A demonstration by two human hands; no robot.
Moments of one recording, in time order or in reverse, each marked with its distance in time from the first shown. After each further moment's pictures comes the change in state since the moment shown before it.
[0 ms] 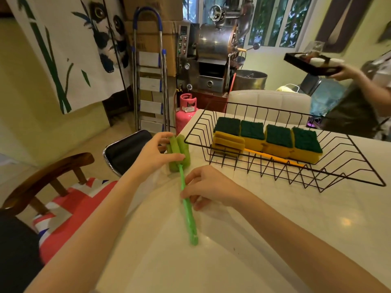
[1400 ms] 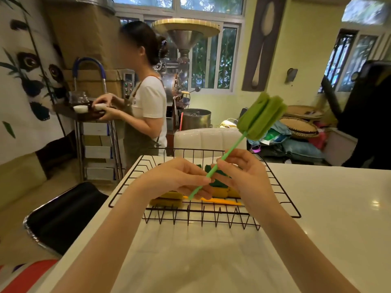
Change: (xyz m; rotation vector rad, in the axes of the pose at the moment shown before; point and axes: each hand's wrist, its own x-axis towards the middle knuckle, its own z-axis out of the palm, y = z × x) left_hand 0.028 0.155 0.113 0.053 -0.802 0.111; right_hand -0.090 0.011 -0.152 0.609 0.778 -0.522
